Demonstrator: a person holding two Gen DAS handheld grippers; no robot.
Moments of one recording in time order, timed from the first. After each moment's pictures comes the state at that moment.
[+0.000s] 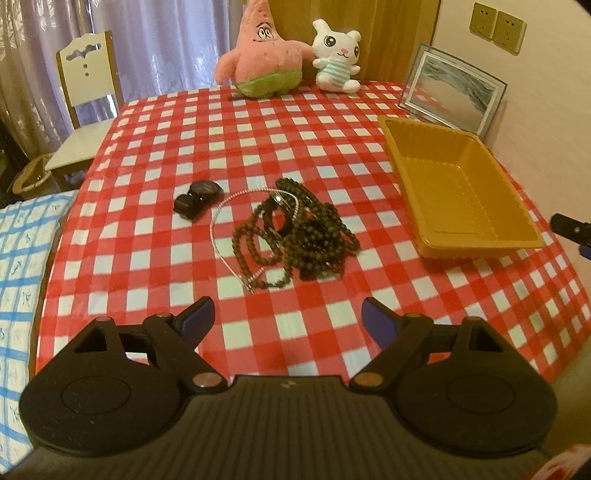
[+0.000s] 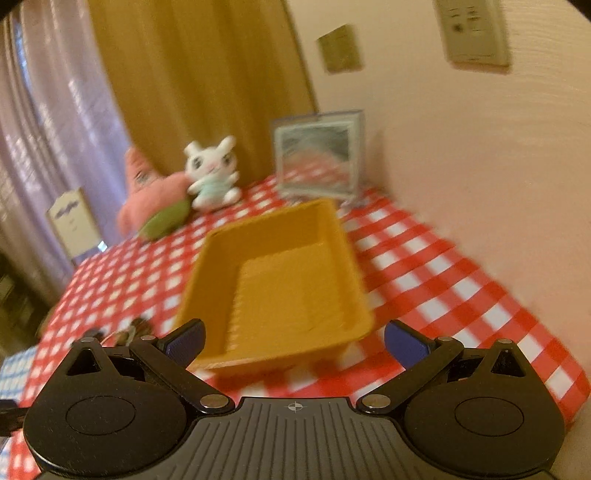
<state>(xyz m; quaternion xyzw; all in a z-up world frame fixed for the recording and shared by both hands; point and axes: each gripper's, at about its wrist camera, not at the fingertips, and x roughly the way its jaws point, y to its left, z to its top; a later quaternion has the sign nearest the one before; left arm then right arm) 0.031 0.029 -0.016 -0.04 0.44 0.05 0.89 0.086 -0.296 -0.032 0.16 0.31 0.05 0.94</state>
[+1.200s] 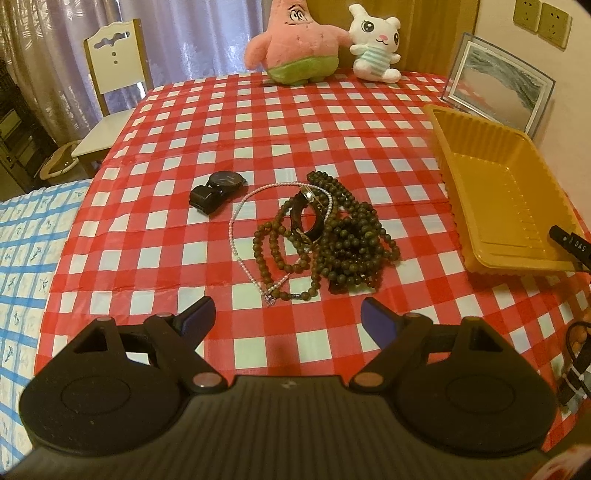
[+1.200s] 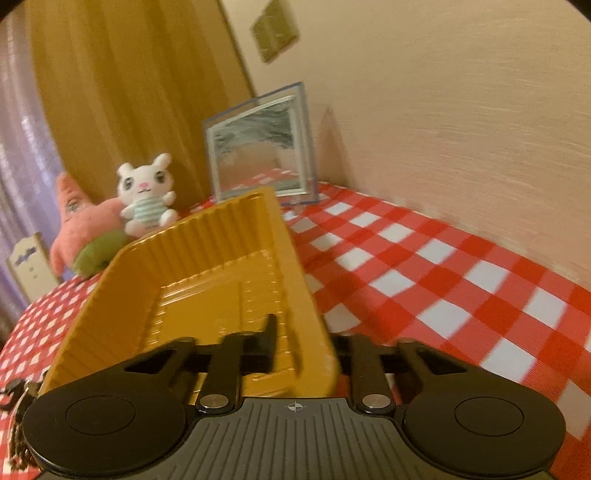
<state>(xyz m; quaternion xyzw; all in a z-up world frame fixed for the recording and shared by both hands) 0.064 0.029 -0.045 -0.03 0.46 0.12 0.88 0.161 -0.313 -0.132 0.19 0.27 0.01 0.94</state>
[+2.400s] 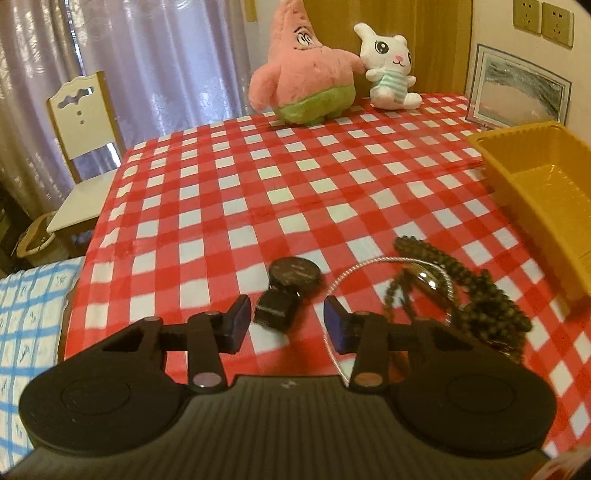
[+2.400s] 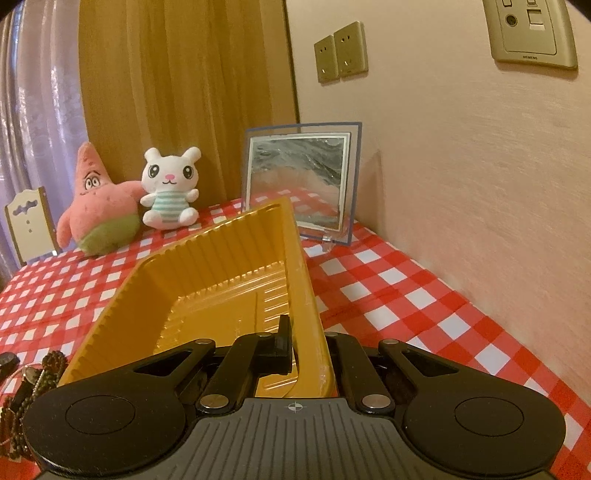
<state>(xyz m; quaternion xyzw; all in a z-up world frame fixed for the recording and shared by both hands) 0.158 0.155 -0.089 0.04 0.40 0.04 0.92 0.177 -0.274 -0.087 0.09 0.27 0.00 0.96</state>
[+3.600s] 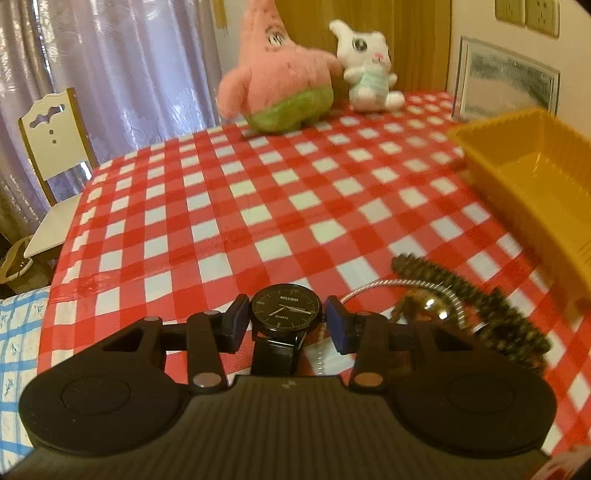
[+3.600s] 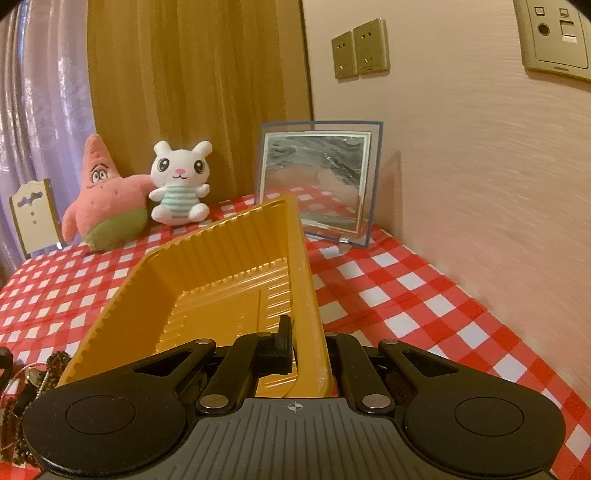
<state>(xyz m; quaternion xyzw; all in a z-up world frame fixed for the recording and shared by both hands) 0.186 0.154 -0.100 0.05 0.38 0.01 0.92 0.188 -0.266 -0.090 0.08 0.27 0.02 0.96</state>
